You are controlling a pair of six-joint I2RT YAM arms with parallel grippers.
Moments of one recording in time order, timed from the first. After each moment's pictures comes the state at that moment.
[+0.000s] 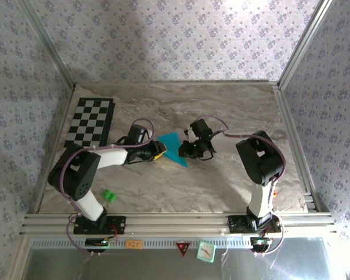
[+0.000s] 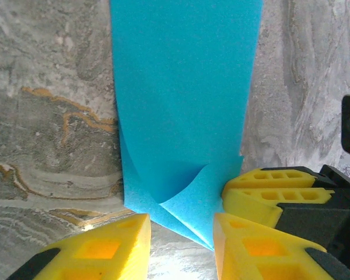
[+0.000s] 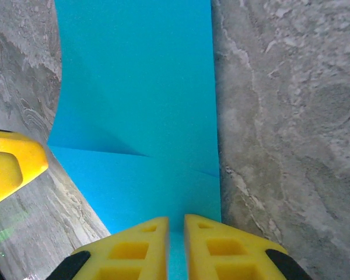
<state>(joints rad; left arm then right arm) -0.51 1.66 0.74 0.10 0.43 -1.02 0.56 1.88 1.03 -0.19 -0.48 0.54</state>
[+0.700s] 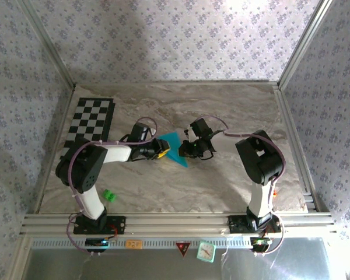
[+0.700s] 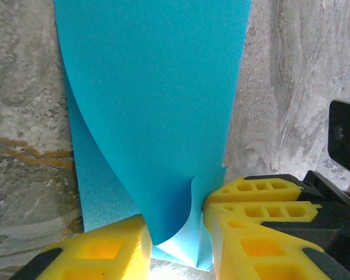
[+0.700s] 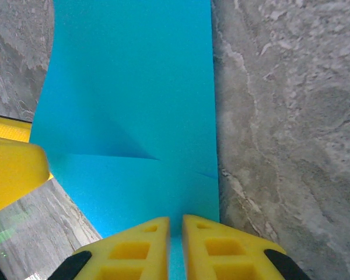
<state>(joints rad) -0.51 1.76 0.79 0.17 0.51 -1.06 0.55 1.89 1.03 -0.20 -0.48 0.54</state>
